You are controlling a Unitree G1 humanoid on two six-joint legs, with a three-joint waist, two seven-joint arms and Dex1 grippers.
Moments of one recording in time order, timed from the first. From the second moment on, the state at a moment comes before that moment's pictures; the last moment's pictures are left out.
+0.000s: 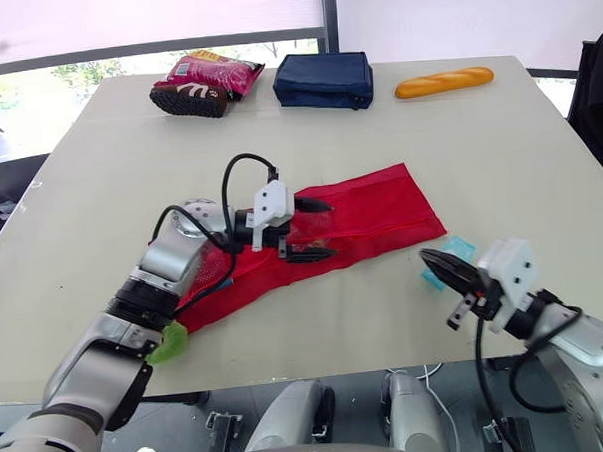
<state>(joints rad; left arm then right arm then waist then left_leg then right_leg) -0.68 0.54 -0.37 0.21 -0.27 0.14 -1.04 0.31 -0.56 -0.31 -0.65 0.49 0.30 0.71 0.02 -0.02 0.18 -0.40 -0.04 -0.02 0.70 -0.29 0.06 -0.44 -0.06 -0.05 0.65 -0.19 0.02</state>
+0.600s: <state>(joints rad) -0.90 0.22 -0.41 0.57 0.01 0.18 -0.86 0.44 -0.57 -0.44 -0.73 0.61 0.31 0.73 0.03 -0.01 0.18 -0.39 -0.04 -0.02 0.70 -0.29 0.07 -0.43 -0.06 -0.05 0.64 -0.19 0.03</state>
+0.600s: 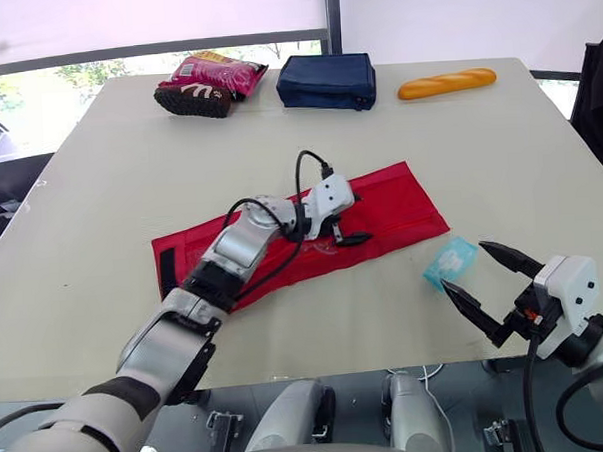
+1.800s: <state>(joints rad) -0.85 0.15 -0.36 0.44 0.01 0.28 -0.95 0.48 -0.59 -0.45 -0.77 0.67 0.34 0.70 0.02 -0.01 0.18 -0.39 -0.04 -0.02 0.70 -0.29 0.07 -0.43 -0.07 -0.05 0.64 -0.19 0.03</state>
